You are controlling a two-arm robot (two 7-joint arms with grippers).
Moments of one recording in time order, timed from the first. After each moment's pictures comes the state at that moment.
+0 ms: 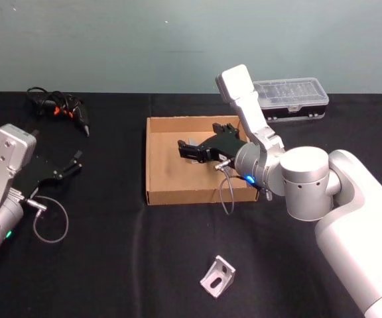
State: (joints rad) left arm -0.20 0.60 0.45 -1.41 -0.25 -0.12 0.03; right arm 0.51 0.09 -0.41 -1.18 0.09 0.39 0.25
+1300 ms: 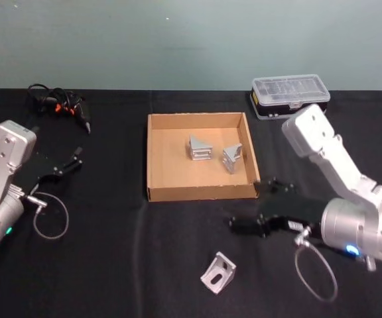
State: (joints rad) left arm -0.20 0.60 0.45 -1.41 -0.25 -0.12 0.03; right arm 0.08 0.51 -0.30 -1.96 0.23 0.70 0.47
